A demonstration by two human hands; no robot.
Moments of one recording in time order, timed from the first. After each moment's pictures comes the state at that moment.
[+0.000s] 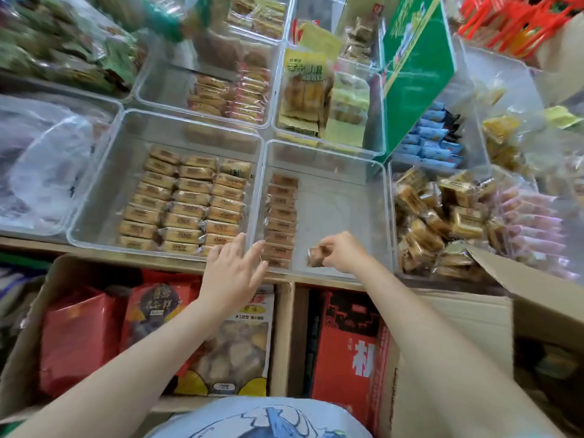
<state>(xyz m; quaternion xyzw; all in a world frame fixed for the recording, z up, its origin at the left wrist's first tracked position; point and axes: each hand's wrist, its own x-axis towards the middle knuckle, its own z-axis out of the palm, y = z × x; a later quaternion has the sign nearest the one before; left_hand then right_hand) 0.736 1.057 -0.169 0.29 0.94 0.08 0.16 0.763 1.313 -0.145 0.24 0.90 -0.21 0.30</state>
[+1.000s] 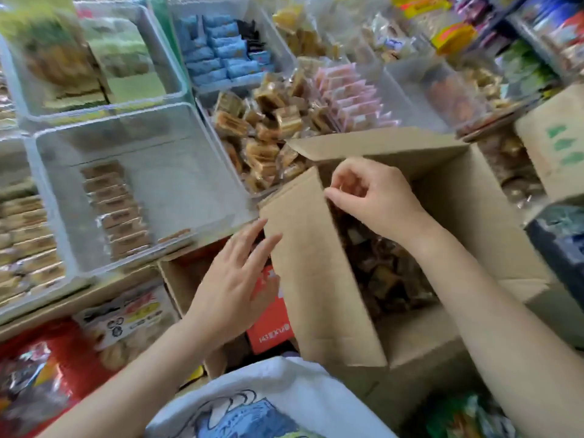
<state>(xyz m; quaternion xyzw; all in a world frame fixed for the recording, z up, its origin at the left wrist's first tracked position) 0.893 1.184 -0.078 0.61 0.72 0.29 0.17 1.026 1.388 0.050 0.35 0.89 -0.29 -0.07</state>
